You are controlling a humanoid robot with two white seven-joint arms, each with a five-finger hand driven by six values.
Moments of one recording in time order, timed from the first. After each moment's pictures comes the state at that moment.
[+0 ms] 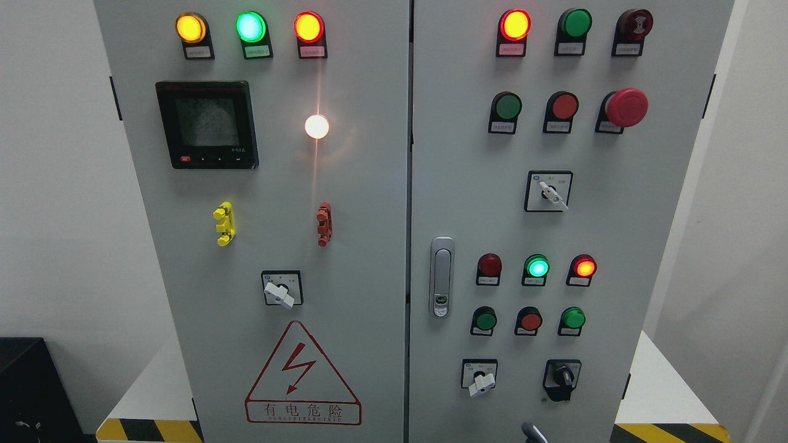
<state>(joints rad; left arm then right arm) 0.00 -0.11 -0.05 0.00 0.11 -0.05 0.04 0.26 0.13 0.16 -1.98 0.10 -0.13 -0.06</state>
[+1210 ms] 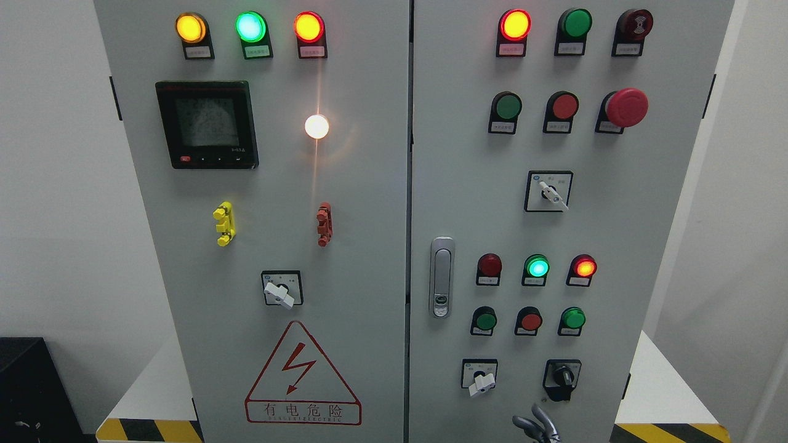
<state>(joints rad) 0.00 -0.11 -0.05 0.00 0.11 -0.05 0.04 0.21 0.13 0.16 -1.99 0.50 -0.15 -0.16</state>
